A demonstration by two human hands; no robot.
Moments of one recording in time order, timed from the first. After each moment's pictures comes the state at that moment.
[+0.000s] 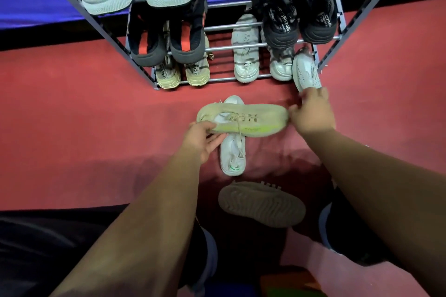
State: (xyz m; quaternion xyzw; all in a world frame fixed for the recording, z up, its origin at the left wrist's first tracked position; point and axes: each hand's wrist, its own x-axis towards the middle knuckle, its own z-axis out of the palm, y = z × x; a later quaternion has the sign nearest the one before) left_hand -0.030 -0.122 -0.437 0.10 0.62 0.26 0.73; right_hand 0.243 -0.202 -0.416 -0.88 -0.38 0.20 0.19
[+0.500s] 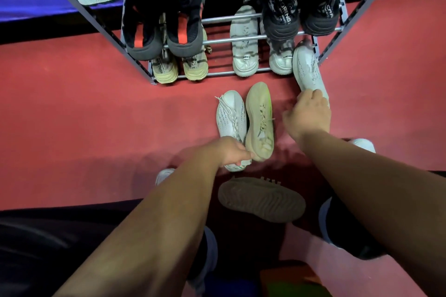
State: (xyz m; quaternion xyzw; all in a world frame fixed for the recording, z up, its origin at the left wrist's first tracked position) left_hand 0.004 -0.157 -0.439 0.66 0.48 -0.28 0.50; right_hand 0.222 -0.209 -0.428 -0.91 -0.40 0.11 0.06
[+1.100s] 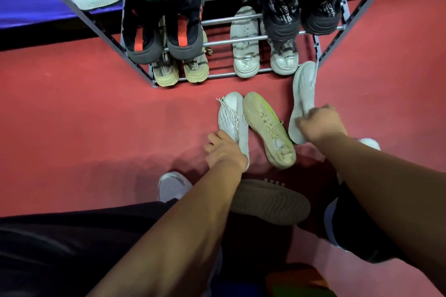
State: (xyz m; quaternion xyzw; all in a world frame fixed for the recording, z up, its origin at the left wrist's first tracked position) left_hand 0.020 -0.184 -0.451 0.64 0.68 -0.22 0.29; right_hand 0.251 -0.227 -0.435 -0.89 -0.35 0.30 -0.02
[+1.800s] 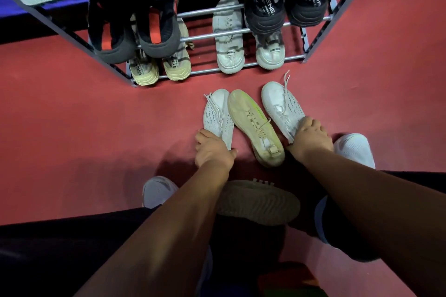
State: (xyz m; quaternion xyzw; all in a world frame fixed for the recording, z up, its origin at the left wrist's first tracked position) left_hand 0.028 -0.178 -0.480 0.64 0.69 -0.19 0.27; right_hand 0.246 -0.263 -0.476 -0.88 -0.35 0.29 -0.12
